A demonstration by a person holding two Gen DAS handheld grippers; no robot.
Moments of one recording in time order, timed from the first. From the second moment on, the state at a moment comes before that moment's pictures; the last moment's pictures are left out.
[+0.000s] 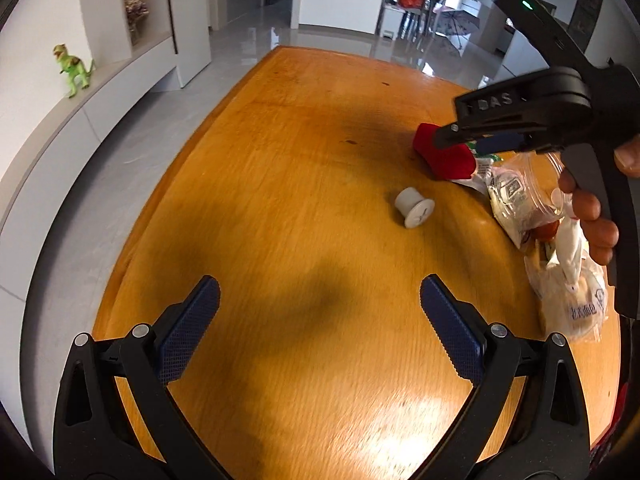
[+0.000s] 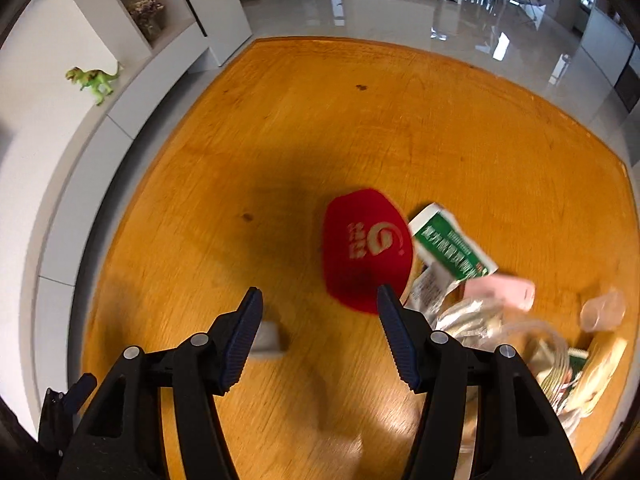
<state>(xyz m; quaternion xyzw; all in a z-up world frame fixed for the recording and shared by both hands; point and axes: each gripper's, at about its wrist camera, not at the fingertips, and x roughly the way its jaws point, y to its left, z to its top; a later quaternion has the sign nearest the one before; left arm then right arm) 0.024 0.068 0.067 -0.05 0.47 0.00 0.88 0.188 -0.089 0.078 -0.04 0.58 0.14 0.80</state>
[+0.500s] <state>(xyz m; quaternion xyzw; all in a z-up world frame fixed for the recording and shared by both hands) 0.100 0.018 0.037 -0.06 0.50 -0.04 0.86 0.228 -0.071 0.066 -0.13 0.57 0.13 0.80</state>
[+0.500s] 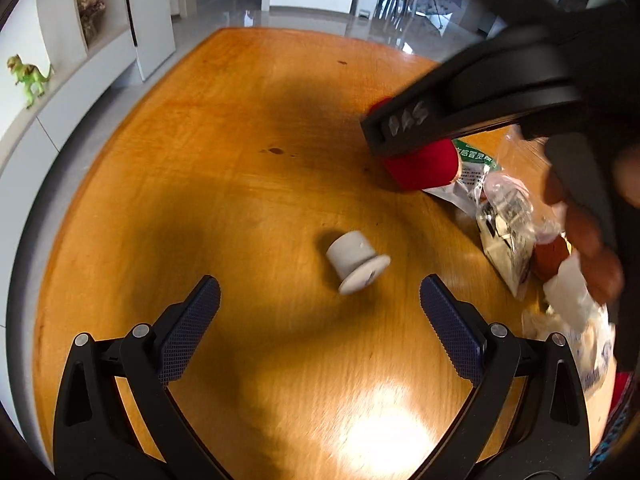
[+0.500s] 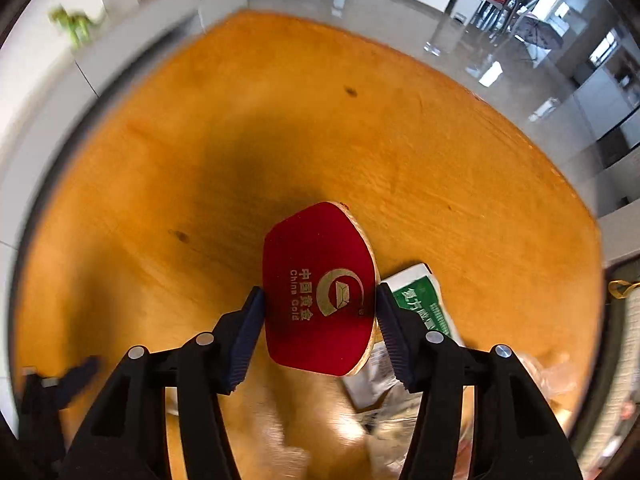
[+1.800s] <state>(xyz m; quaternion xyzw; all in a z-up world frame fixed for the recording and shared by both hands) -0.132 0.139 0.101 -0.14 0.41 0.03 0.90 0.004 -0.014 0.102 -0.06 0.55 0.30 0.78</state>
